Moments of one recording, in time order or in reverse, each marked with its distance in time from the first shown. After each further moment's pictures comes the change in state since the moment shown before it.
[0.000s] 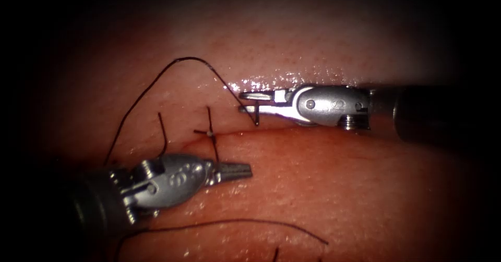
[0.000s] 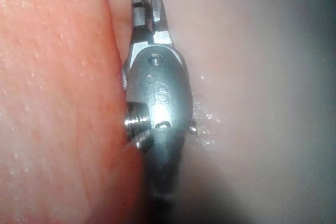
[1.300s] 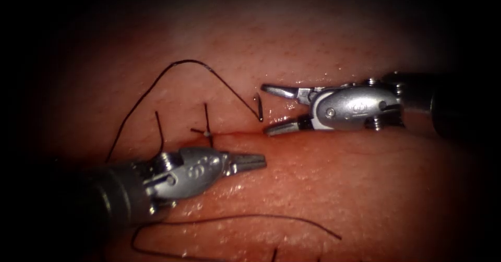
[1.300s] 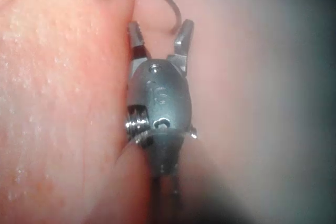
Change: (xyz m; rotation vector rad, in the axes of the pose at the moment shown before) right arm 0.014 0.003 -0.003 -0.332 0.182 -0.299; left arm -0.001 -0.001 0.003 0.037 0.003 0.022
